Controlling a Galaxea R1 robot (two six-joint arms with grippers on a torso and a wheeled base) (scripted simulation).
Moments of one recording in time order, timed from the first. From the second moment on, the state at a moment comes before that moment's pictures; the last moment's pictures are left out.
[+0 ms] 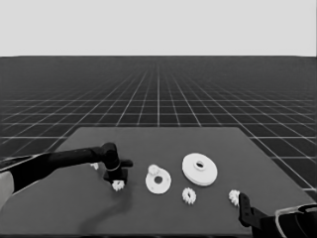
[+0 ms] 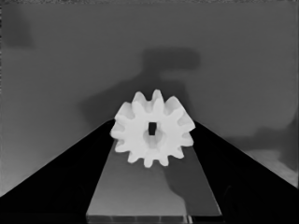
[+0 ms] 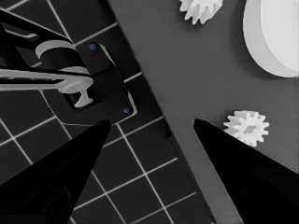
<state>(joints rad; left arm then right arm) 0.21 2.53 -1.39 0.36 1.41 -1.17 -0.35 1.76 -0.39 -0.70 -1.18 0.32</state>
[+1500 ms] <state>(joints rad) 0.17 2.96 -1.49 0.35 1.53 -1.47 -0.35 1.76 -0.39 -0.70 -1.18 0.32</state>
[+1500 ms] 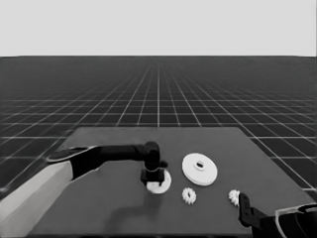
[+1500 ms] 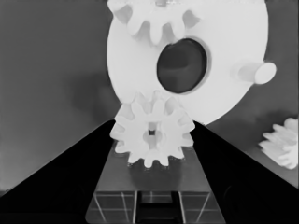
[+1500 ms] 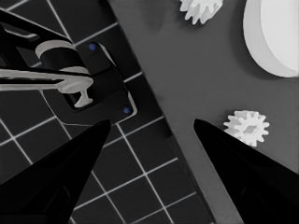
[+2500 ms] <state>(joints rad) 0.02 2.94 -1.40 0.20 1.56 -1.53 -0.35 1.76 -0.39 -0.70 -1.18 0.32</state>
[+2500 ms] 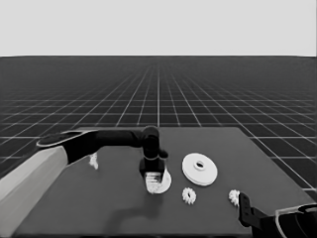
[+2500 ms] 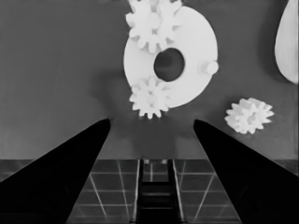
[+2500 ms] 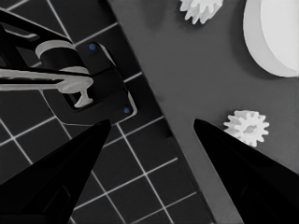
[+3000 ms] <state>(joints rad) -0.33 1.81 -0.46 0.31 0.71 0.24 -0.35 1.76 -0.39 -0.70 -1.18 0.32</state>
